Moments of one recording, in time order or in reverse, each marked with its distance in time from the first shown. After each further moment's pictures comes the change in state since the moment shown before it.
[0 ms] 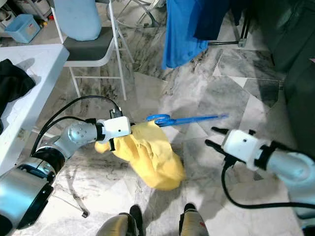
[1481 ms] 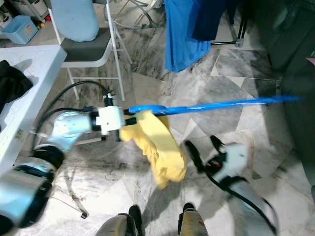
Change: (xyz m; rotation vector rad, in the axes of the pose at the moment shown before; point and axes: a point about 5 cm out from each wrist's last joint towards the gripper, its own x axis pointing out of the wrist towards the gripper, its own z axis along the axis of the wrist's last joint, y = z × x) left arm -0.016 0.016 0.063 0.116 -0.593 -0.002; right arm 0.057 0.088 -0.011 0.964 -0.260 -0.395
